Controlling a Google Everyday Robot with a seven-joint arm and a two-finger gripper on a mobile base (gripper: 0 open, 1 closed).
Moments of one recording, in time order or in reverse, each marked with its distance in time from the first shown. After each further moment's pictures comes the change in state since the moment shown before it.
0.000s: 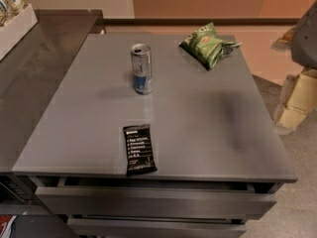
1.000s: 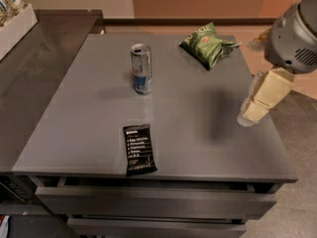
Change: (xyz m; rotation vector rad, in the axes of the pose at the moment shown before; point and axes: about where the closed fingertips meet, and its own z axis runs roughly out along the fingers) arm -0.044 -0.008 0.022 -0.006 -0.176 0.041
